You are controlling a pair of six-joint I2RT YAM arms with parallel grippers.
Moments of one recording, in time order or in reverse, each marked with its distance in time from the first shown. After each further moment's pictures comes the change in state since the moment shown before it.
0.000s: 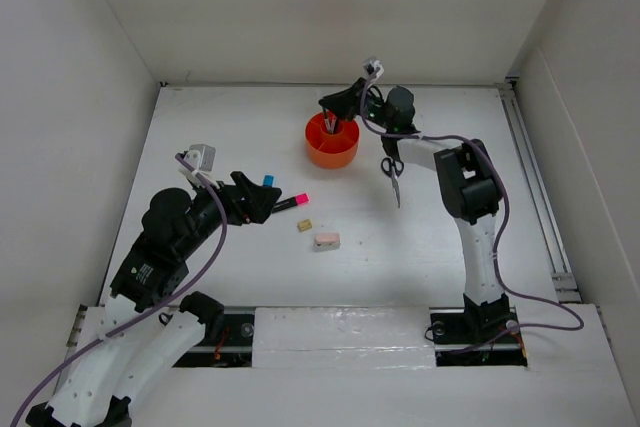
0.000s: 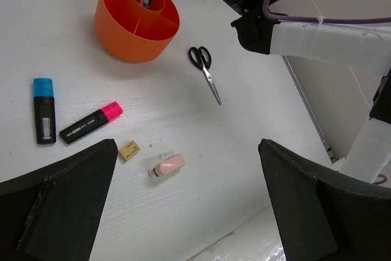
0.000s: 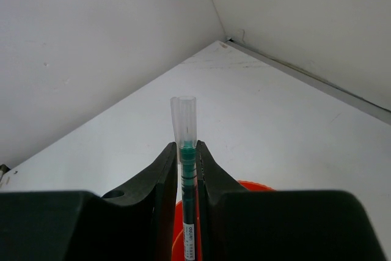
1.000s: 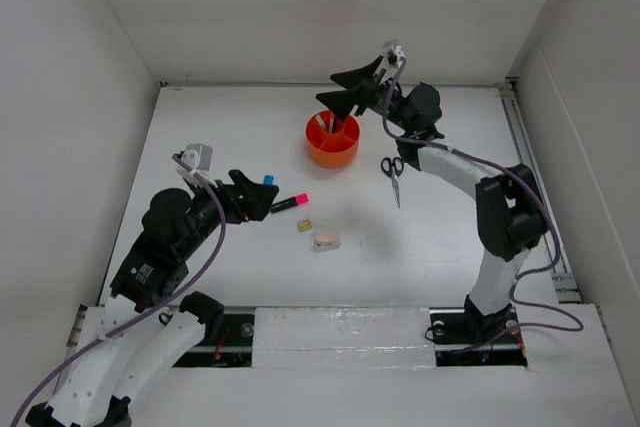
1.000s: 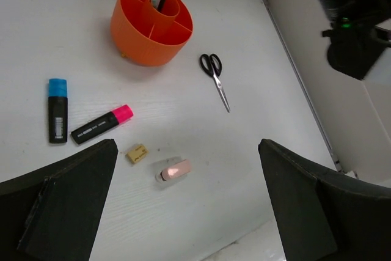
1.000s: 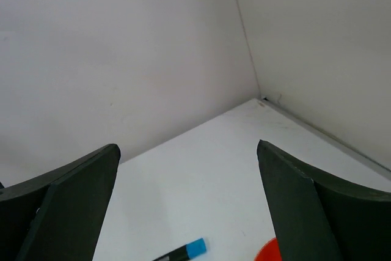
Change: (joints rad) left arm 0.000 -0.001 0.000 -0.002 -0.039 -0.005; right arm 0.050 -0.398 -0.241 0.032 0.048 0.038
